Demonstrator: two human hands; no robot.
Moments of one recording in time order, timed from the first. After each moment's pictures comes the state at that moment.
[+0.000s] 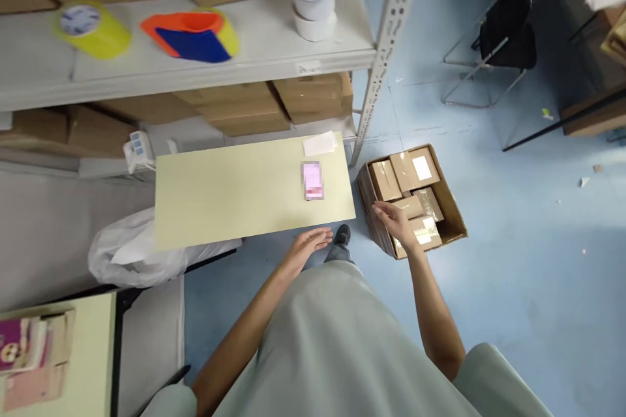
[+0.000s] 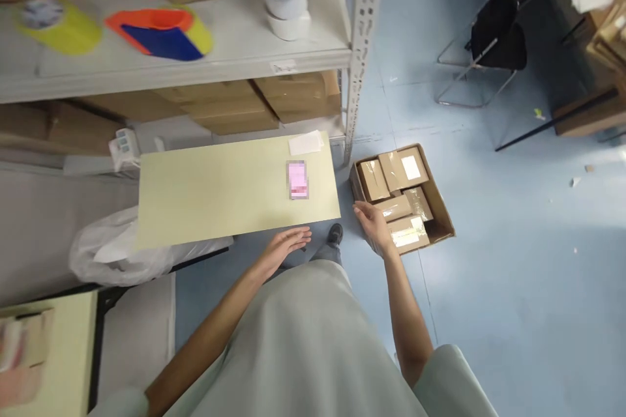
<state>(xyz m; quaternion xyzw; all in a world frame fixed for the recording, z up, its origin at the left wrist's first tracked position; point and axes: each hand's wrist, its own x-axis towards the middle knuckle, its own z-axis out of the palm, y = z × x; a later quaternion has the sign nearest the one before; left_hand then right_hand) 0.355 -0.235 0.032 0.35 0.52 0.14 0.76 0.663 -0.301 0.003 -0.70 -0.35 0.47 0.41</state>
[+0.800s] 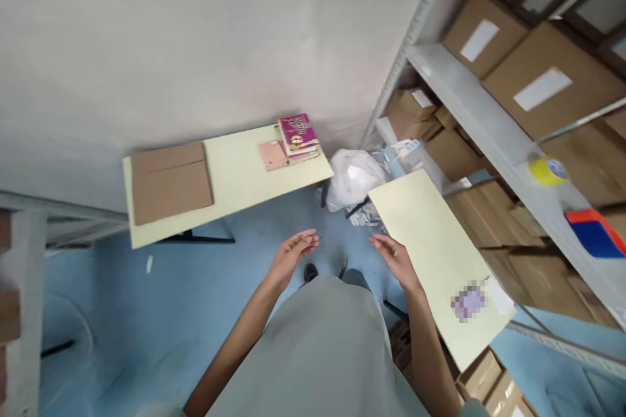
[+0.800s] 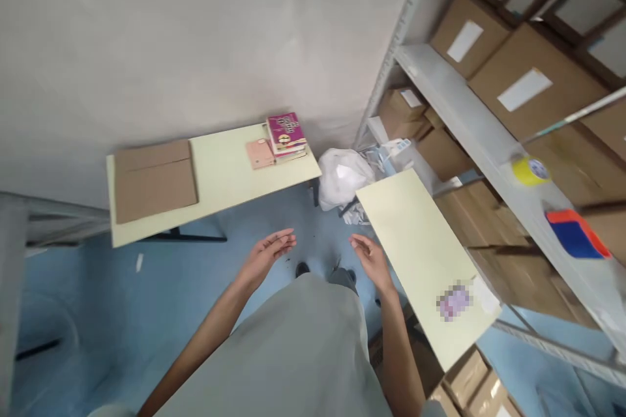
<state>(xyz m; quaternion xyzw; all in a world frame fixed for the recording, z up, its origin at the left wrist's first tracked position) -0.111 -0.496 0.063 -0.01 0.59 0.68 0.45 0.100 -0.260 0.084 -0.36 -0.70 0.61 0.09</state>
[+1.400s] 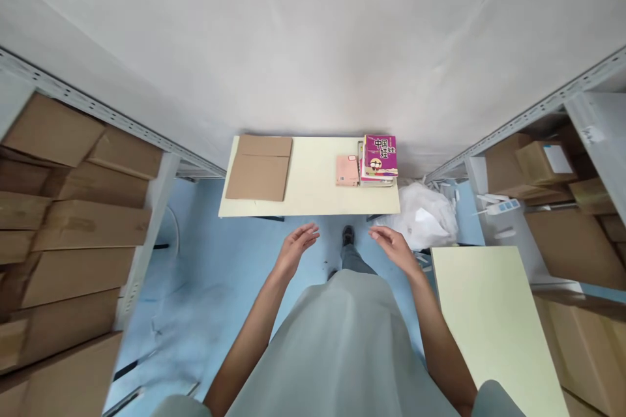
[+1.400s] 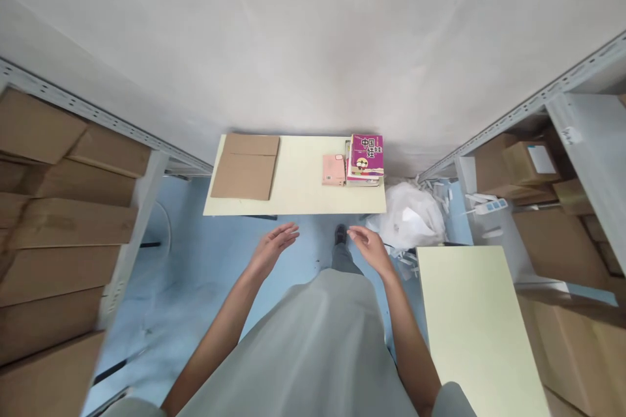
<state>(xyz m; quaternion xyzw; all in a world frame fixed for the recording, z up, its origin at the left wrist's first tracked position) -0.262 -0.565 0.027 -0.22 0.60 0.72 0.27 -0.183 -0.258 0.022 -0.17 -0.74 0.65 -0.10</state>
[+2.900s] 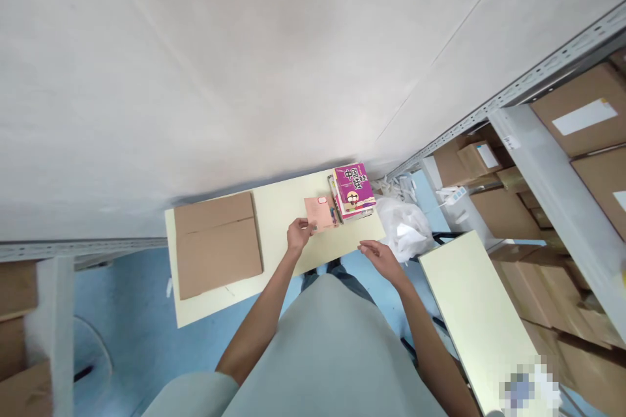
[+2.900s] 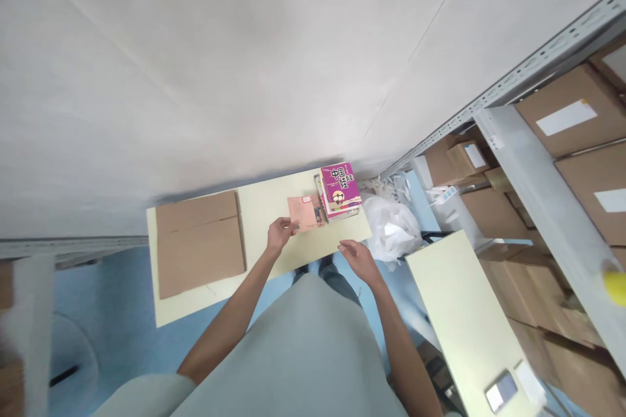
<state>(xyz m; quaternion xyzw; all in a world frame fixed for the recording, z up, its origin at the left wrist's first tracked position) -0.516 -0.479 -0.062 -0.07 0.80 0.49 0.34 -0.304 -0.291 0.046 -0.34 -0.75 0.57 -0.06</state>
